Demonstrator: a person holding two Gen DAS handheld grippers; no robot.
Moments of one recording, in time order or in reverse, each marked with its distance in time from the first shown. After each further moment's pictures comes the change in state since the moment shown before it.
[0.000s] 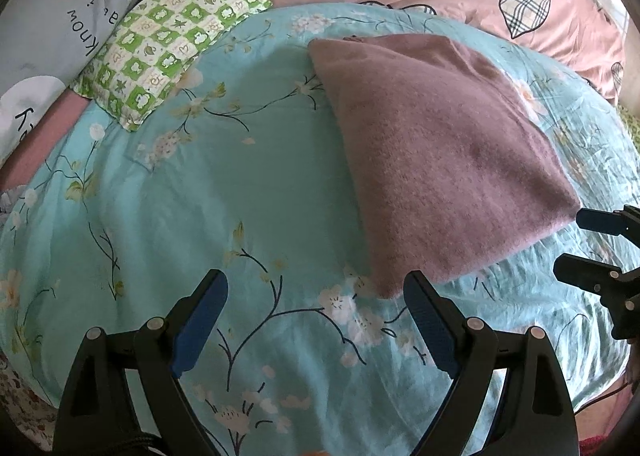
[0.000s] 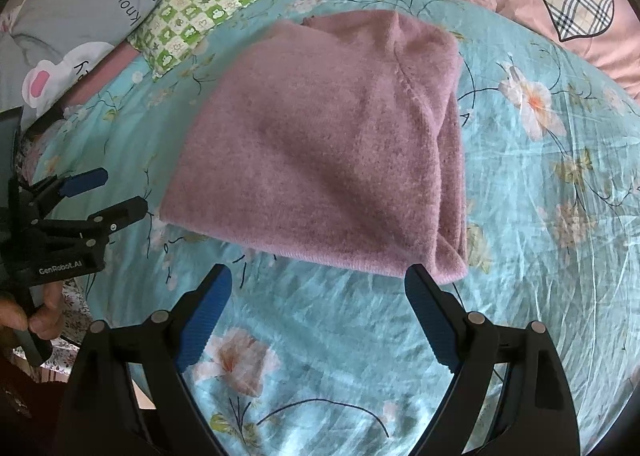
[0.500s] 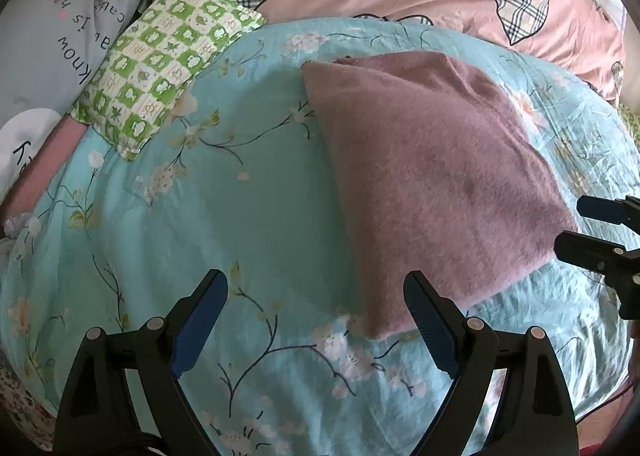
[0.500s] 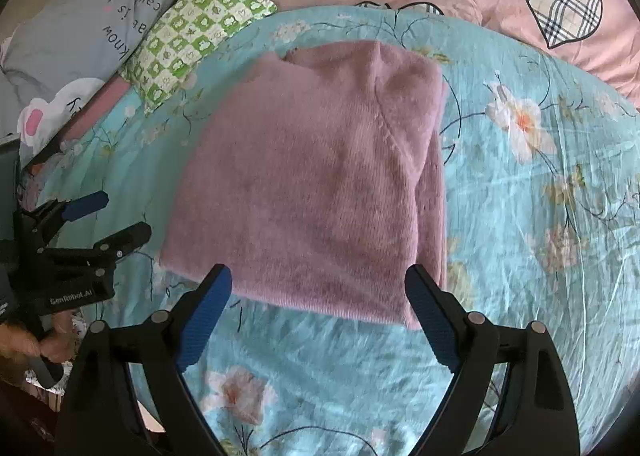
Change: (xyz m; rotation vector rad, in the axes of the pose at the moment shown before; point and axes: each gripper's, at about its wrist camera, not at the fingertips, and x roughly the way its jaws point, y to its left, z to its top) left arm -0.007 -0.014 0.025 0.017 -0.025 0.021; right arm -0.009 -0.013 0.029 0.053 -0.061 0.000
